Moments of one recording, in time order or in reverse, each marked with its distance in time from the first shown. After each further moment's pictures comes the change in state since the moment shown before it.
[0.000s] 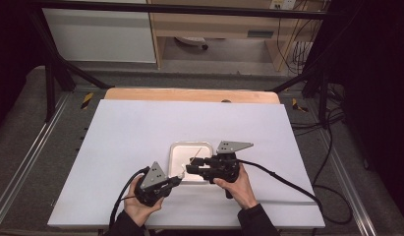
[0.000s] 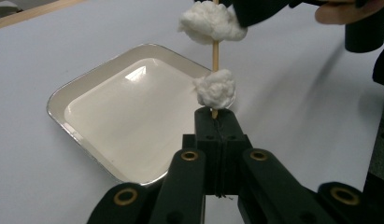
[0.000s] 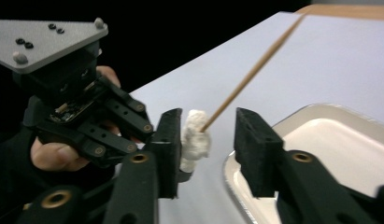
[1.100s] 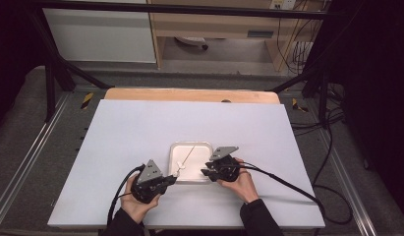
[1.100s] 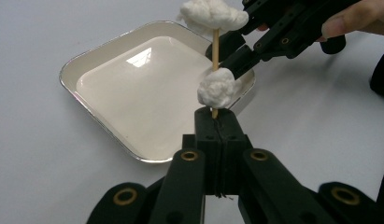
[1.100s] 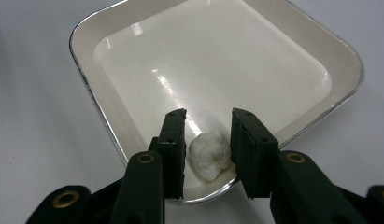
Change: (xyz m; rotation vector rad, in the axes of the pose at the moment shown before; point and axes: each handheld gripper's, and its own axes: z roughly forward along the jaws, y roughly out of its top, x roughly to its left) left arm 0.013 -0.008 0.002 0.051 0.012 -0.066; right arm -0.047 -0.042 0.020 0.398 -0.326 -0.205
